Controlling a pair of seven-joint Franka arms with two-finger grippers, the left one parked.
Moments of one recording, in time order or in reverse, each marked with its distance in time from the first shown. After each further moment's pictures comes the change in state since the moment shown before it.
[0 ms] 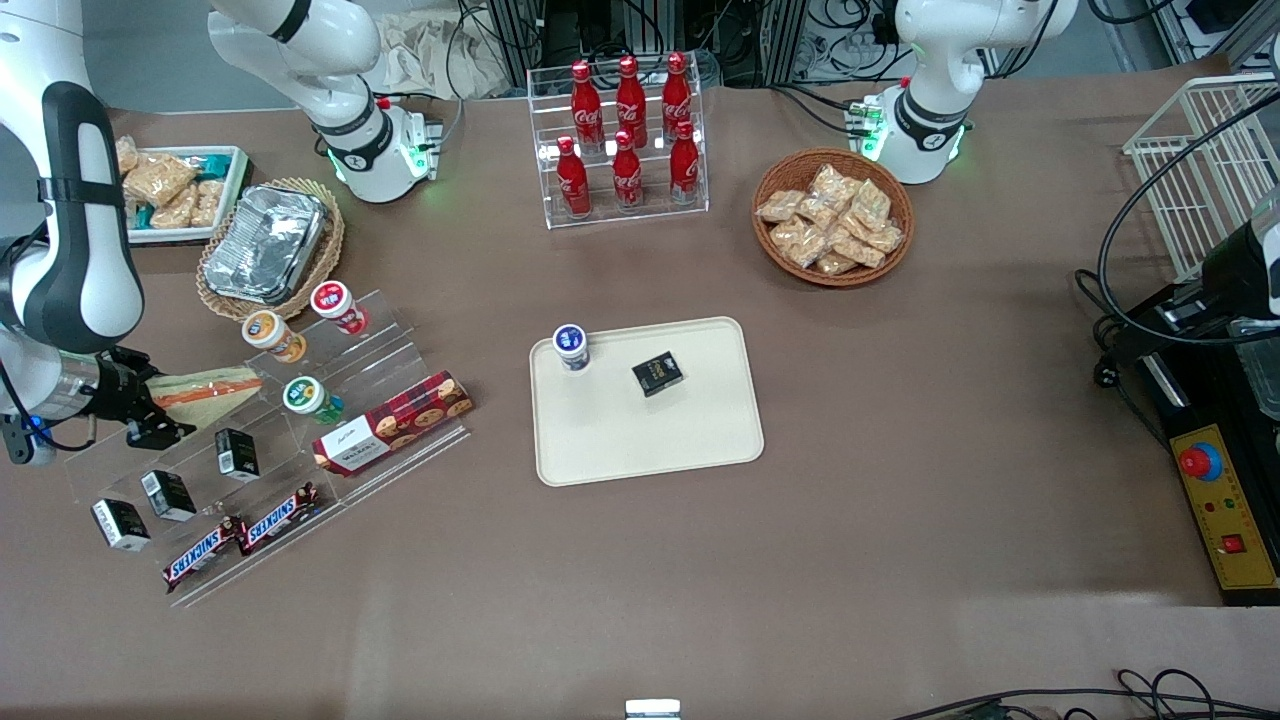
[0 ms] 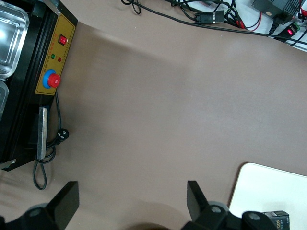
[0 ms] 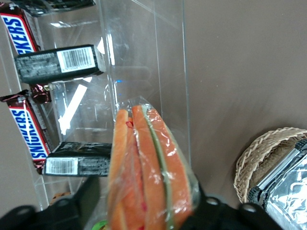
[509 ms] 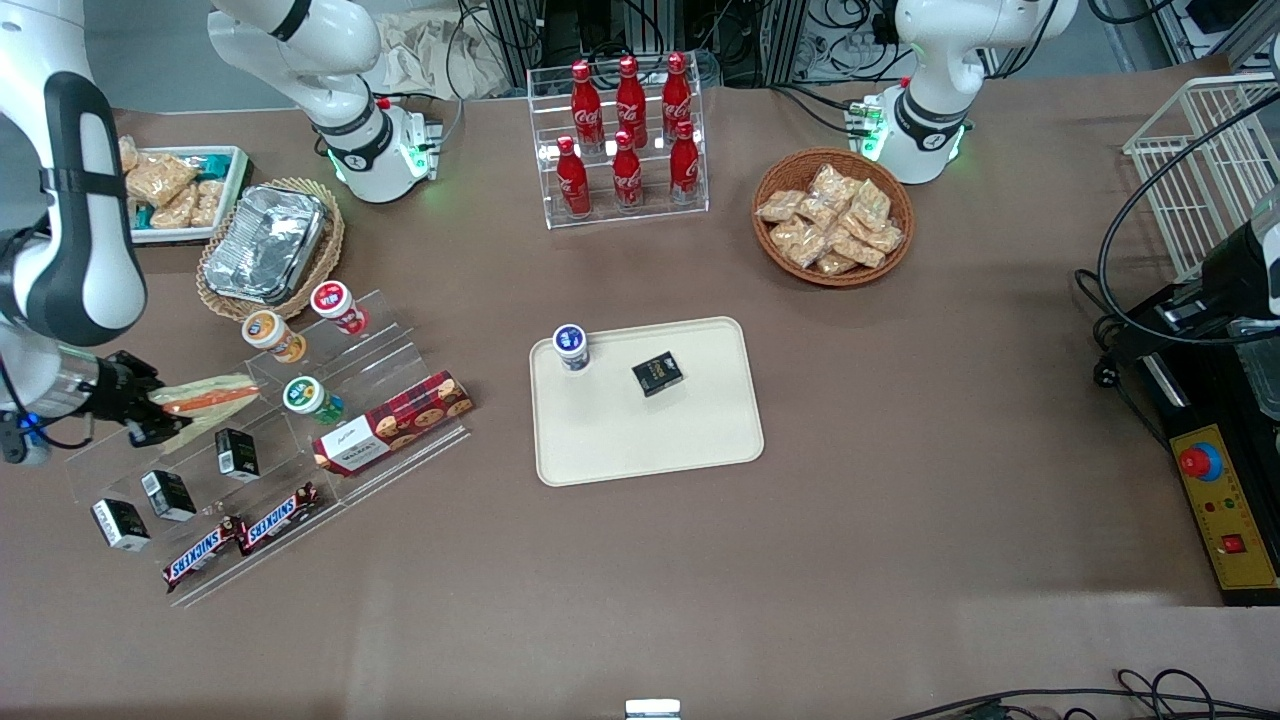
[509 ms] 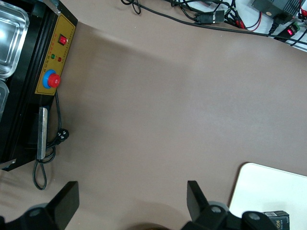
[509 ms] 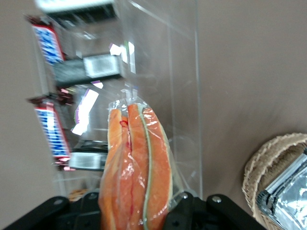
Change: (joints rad) arm 0.011 -0.042 0.004 0.030 -0.001 0.024 -0.009
